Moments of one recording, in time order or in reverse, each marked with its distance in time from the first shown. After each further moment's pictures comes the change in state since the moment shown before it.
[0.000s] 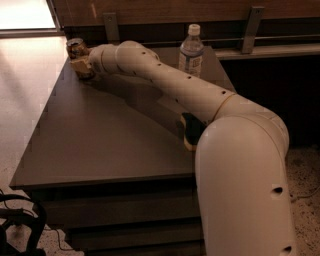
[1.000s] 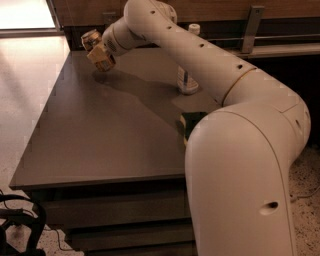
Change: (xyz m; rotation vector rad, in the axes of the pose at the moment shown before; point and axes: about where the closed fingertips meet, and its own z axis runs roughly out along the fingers) arm -0.007 -0.029 -0.069 -0.018 0.329 -0.049
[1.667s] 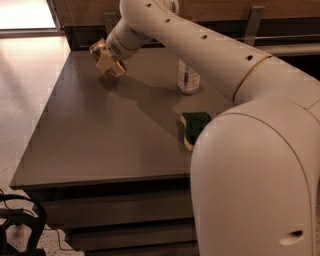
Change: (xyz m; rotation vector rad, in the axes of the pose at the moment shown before) arm 0.029 0.017 -0.029 0.021 0.188 -0.013
